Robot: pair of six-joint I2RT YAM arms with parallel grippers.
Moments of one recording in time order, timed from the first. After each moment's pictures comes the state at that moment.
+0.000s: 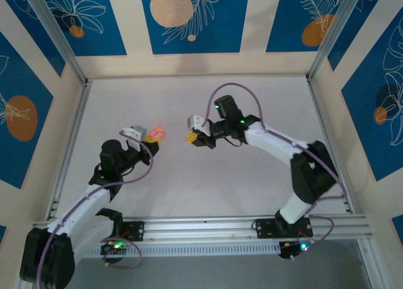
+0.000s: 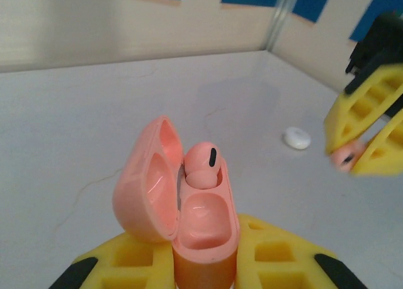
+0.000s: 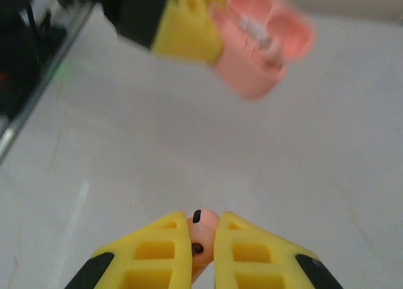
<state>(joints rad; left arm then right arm) -0.26 0.90 0.33 0.37 0.48 -0.15 0.59 1.59 1.13 -0.26 -0.83 -0.69</state>
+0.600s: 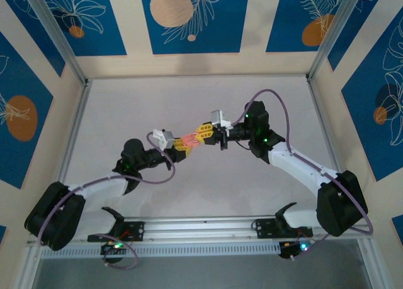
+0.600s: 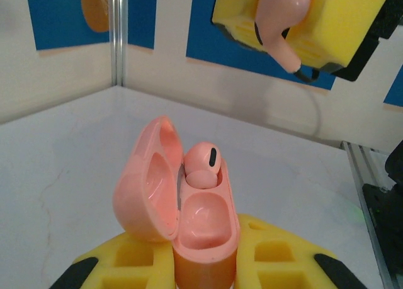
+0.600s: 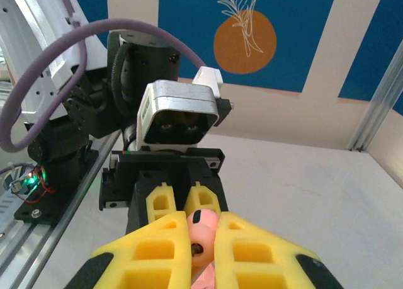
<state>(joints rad) -0.55 1.23 0.38 0.86 0.66 -0.12 0.53 1.30 0.85 0.30 -1.03 -0.28</state>
